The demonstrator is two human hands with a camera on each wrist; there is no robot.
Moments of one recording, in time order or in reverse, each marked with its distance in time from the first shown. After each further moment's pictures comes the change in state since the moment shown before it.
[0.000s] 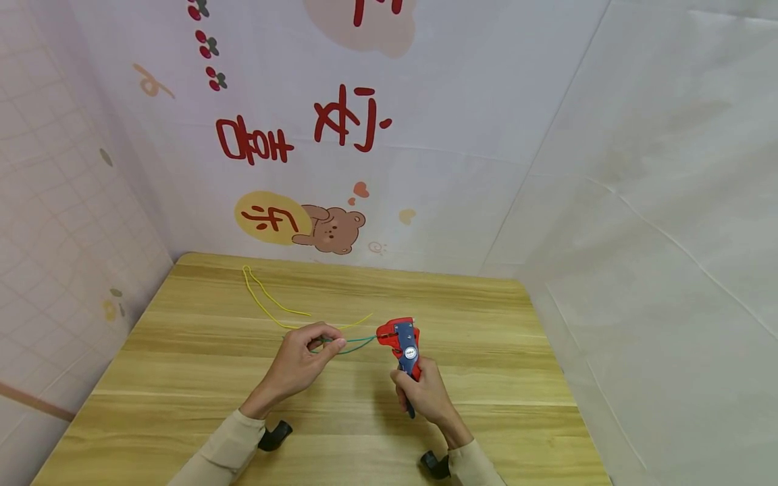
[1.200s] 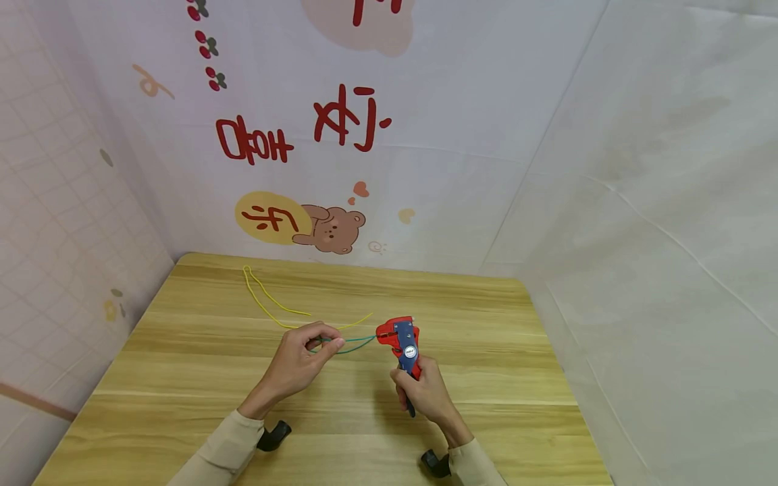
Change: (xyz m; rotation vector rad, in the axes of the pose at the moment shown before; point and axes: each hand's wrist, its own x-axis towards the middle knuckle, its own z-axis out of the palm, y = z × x) left_hand -0.001 0.000 -0.003 -0.010 0.005 -0.001; right_hand 0.000 -0.003 0.001 -0.002 0.006 -0.002
